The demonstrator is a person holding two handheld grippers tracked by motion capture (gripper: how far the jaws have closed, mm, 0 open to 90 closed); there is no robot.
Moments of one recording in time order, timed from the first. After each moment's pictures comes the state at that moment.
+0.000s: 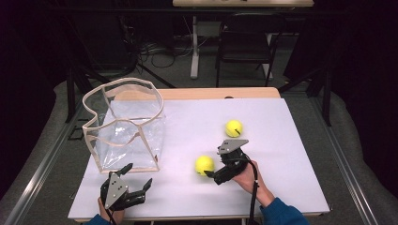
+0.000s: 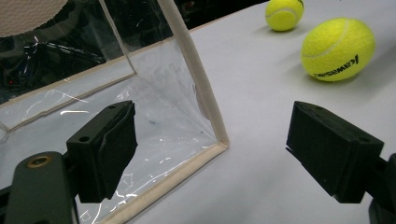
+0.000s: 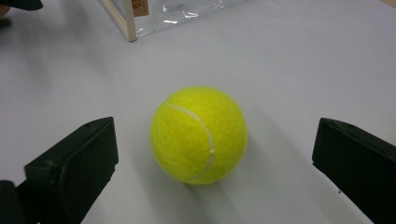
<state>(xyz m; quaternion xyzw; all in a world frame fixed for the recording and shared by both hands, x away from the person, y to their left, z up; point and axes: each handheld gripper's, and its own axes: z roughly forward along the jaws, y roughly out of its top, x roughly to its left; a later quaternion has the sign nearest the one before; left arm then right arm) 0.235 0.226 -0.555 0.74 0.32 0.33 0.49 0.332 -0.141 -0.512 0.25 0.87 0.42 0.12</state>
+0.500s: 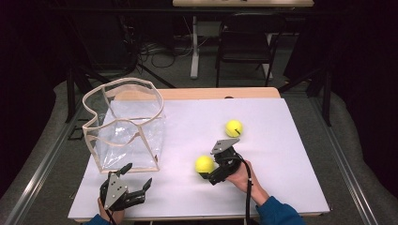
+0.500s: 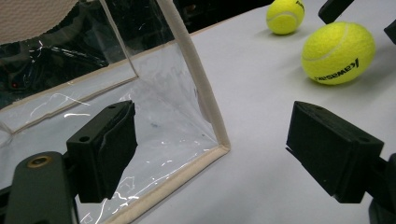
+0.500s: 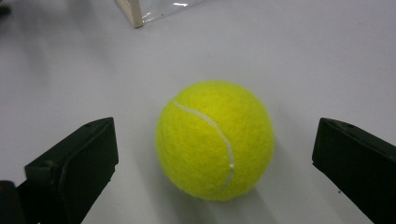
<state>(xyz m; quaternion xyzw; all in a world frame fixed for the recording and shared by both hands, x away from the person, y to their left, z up) 0.235 0.226 -0.555 0.74 0.33 0.34 0.49 0.342 -0.125 -0.526 0.25 0.88 0.40 0.08</state>
